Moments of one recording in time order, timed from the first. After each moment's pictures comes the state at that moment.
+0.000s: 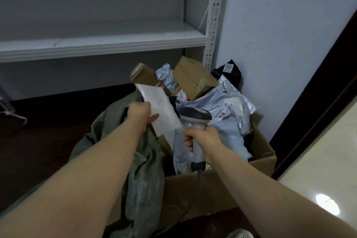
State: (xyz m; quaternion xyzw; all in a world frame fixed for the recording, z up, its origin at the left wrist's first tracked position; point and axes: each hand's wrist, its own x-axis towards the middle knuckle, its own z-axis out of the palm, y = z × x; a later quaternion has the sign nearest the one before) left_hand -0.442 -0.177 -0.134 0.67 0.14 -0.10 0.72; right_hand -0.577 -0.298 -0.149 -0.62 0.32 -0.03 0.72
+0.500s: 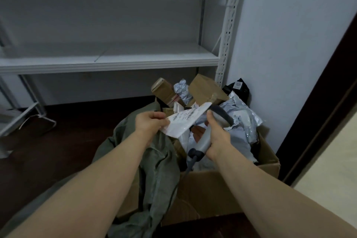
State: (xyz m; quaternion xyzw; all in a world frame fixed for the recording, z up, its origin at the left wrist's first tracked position) left_hand -0.521 -0.109 -0.102 0.73 0.03 -0.05 0.68; right_hand -0.607 -0.254 -0.100 -0.40 0.34 -0.14 0.84
